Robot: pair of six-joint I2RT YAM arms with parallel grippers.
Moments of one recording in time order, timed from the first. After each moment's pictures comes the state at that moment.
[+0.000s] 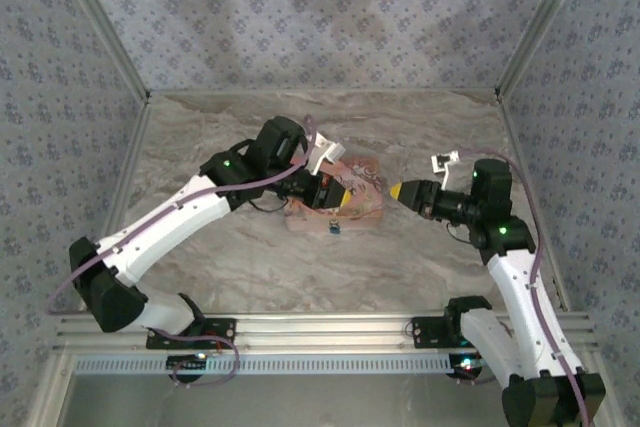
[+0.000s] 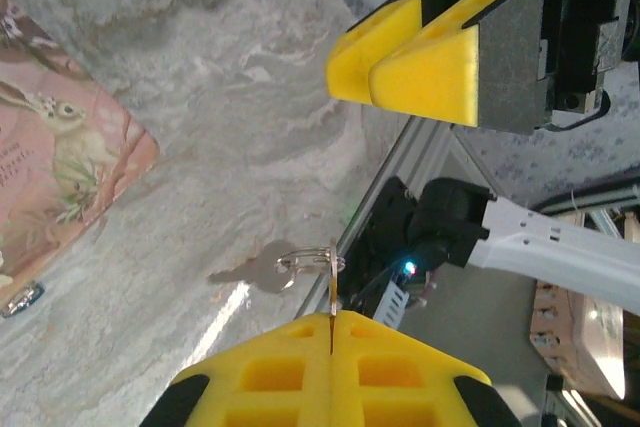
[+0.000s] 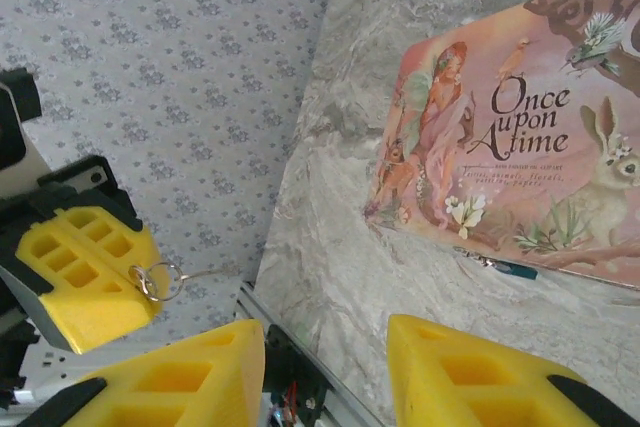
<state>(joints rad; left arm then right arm) -0.84 1.42 1.43 -0.72 0.59 -0.42 0.08 0.79 0.74 -0.44 -0.93 0.64</state>
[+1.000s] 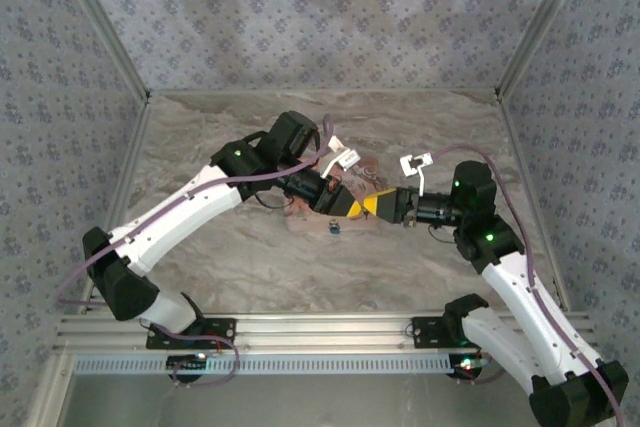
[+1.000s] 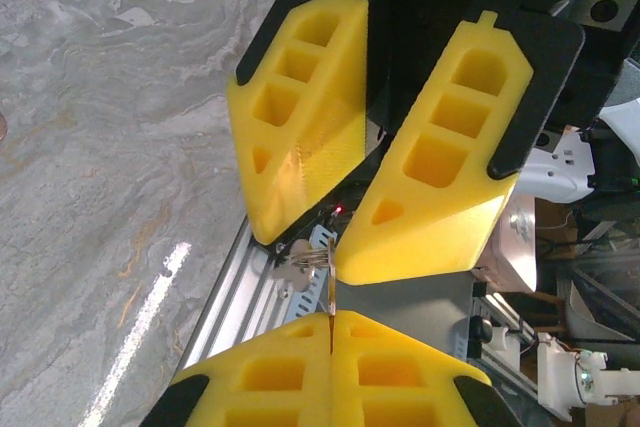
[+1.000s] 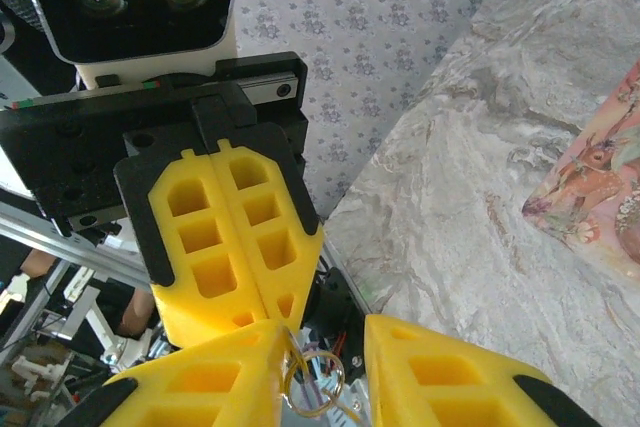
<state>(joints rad) -0.87 1.50 1.54 -0.83 0.79 -0.34 0.35 0.78 0.73 -0.18 -0.99 0.66</state>
